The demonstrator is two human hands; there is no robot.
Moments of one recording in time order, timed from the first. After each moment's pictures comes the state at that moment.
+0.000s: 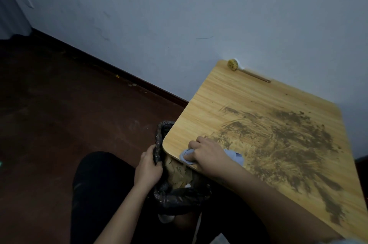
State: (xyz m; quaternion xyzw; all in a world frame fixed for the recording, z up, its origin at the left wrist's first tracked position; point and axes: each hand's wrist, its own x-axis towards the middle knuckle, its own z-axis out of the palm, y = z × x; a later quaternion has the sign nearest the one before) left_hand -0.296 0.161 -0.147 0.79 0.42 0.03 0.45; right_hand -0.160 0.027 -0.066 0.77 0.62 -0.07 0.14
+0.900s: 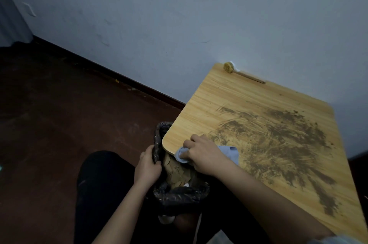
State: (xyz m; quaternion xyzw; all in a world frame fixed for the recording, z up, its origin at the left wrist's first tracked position) left_hand -0.303 0.158 -0.142 0.79 0.42 0.03 0.45; right_hand -0.178 0.028 -0.057 0.76 0.63 -0.04 0.13
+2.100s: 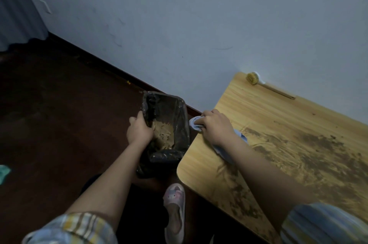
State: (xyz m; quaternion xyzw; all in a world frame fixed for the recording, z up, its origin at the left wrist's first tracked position) left_hand -0.211 0.309 -0.102 0.80 0.50 0.08 0.32; right_hand -0.063 0.138 -0.054 0.87 0.50 -0.03 0.01
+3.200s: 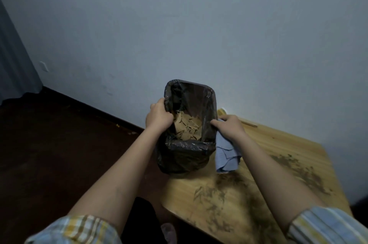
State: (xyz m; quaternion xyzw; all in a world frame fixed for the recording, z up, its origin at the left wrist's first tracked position) left_hand -0.144 0.251 0.092 0.85 0.33 0.19 0.36; right_hand -0.018 0.064 0.076 0.89 0.18 -0.11 -0.40
